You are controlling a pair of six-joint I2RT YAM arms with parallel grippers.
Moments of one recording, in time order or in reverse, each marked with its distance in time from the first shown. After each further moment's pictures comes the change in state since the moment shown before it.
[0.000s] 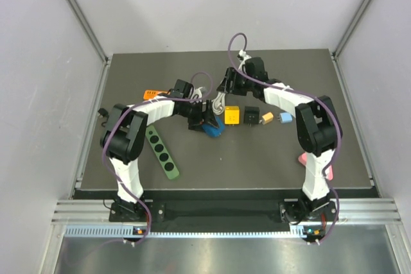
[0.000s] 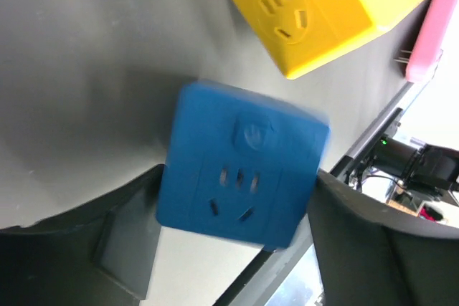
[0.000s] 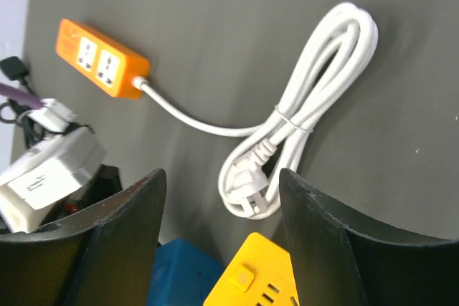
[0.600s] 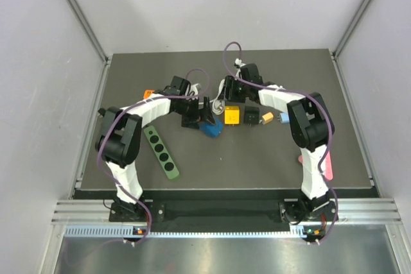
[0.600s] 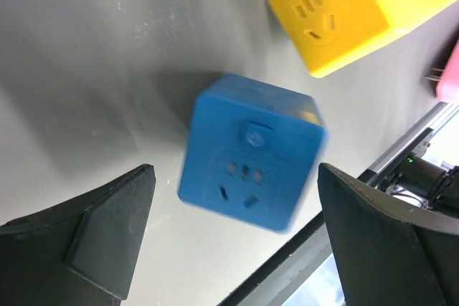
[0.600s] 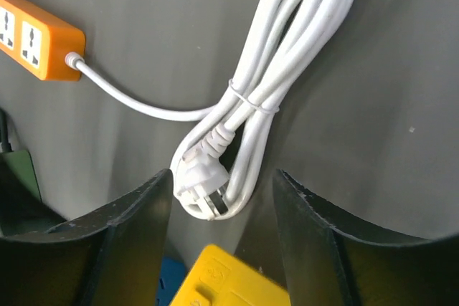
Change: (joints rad) left arm 0.012 -0.039 0.019 -0.089 -0.120 0.035; right arm 0.011 0.089 0.010 -0.057 0.039 -0.024
